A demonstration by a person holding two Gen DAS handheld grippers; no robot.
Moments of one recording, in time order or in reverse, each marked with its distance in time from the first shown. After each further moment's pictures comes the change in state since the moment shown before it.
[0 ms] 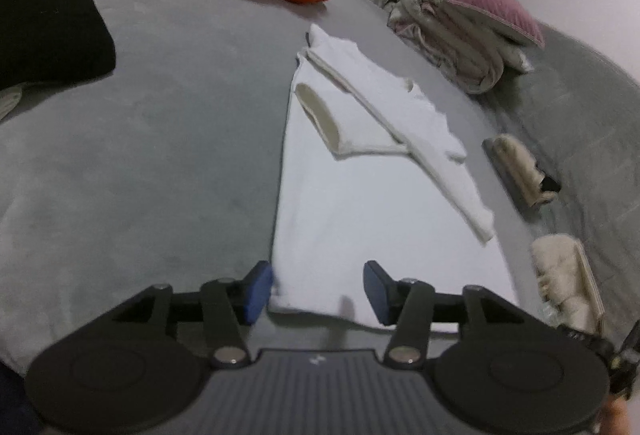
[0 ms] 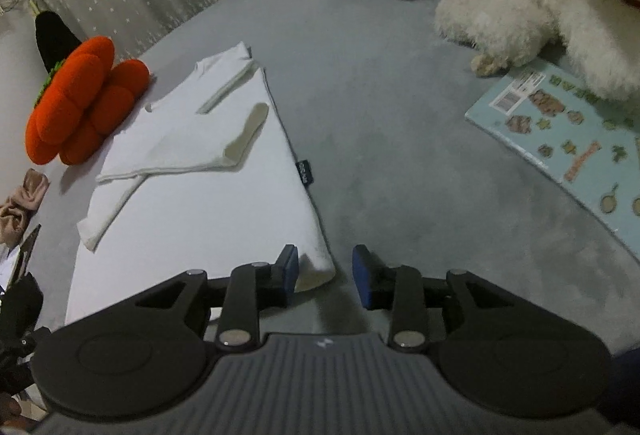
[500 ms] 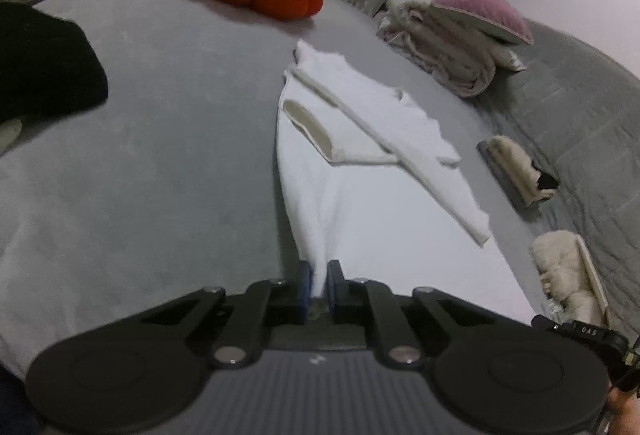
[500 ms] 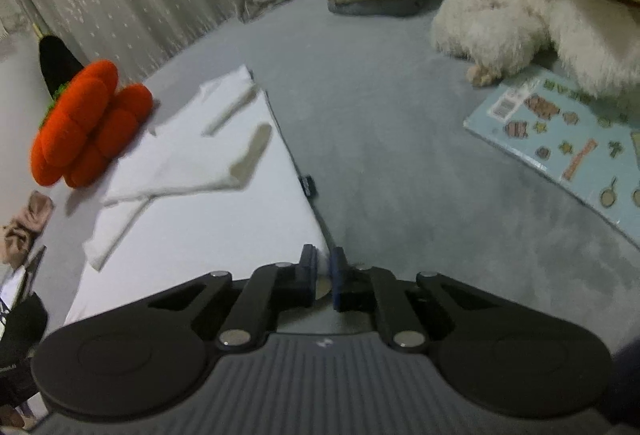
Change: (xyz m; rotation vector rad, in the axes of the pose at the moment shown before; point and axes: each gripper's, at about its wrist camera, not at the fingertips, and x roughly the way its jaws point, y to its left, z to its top) left arm -0.016 -0.007 0.005 0.043 -0.048 -0.008; right arm -0.015 -0.004 -0.003 0.043 -0.105 0.036
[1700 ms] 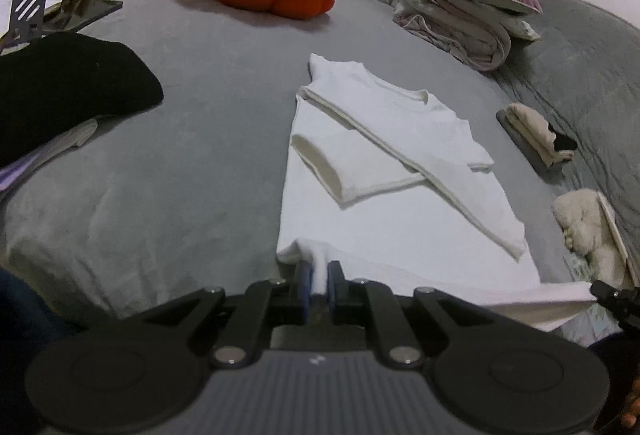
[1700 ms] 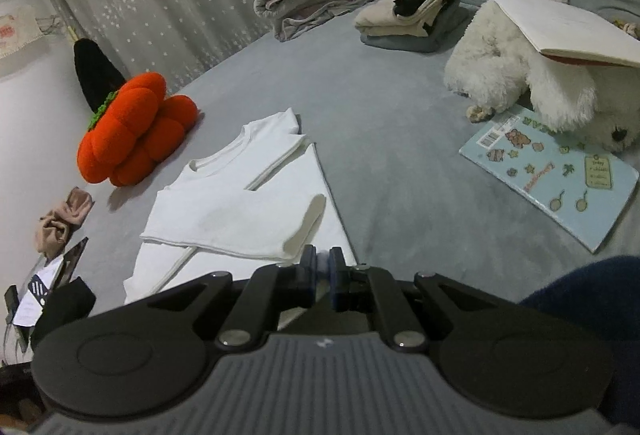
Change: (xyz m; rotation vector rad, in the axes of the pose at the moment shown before) left arm -0.054 -0.014 -0.018 0.102 0.034 0.152; right arm -0.058 0.011 0.013 -0.043 -0.029 0.073
